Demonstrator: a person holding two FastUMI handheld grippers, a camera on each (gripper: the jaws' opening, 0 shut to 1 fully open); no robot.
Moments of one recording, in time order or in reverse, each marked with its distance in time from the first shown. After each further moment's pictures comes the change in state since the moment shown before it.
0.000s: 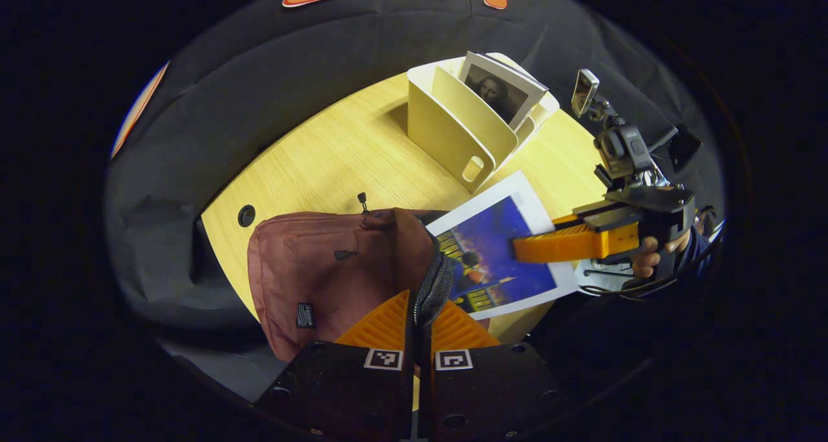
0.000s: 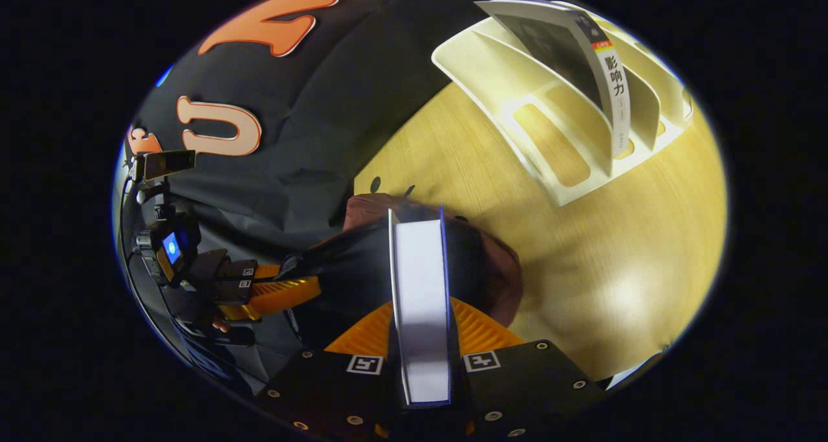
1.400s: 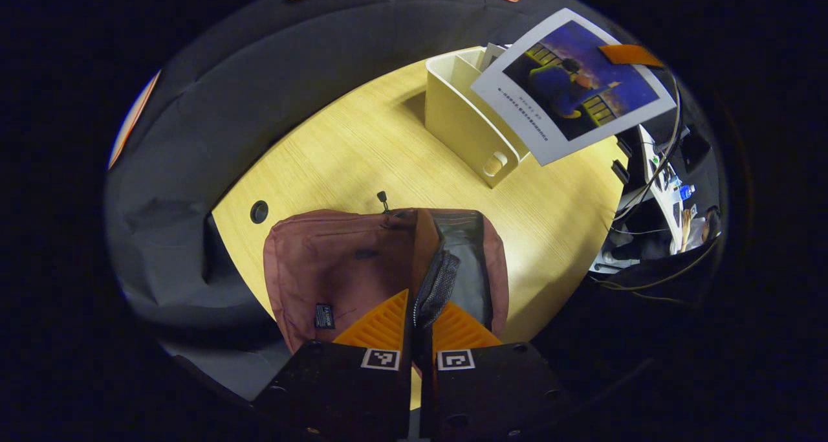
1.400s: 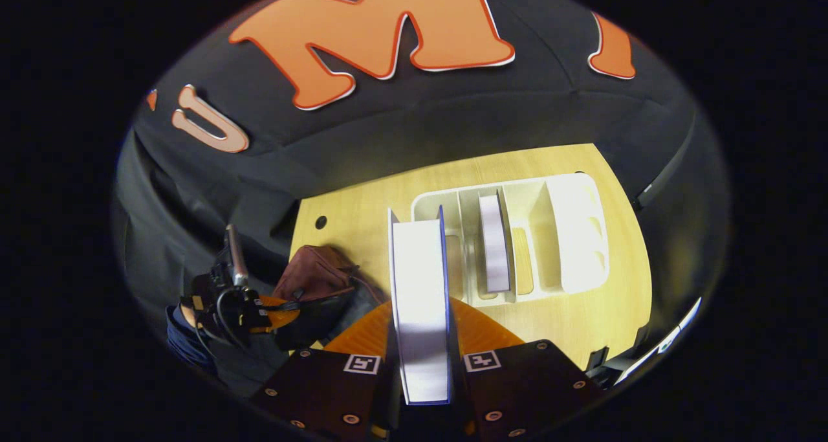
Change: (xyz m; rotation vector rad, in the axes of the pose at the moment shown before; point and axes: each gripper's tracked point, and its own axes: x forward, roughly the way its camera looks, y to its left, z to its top) left arm 0.002 0.018 0.010 -0.003 0.073 0.051; right arm -0.185 0.043 0.191 -0.407 -0.046 -0.421
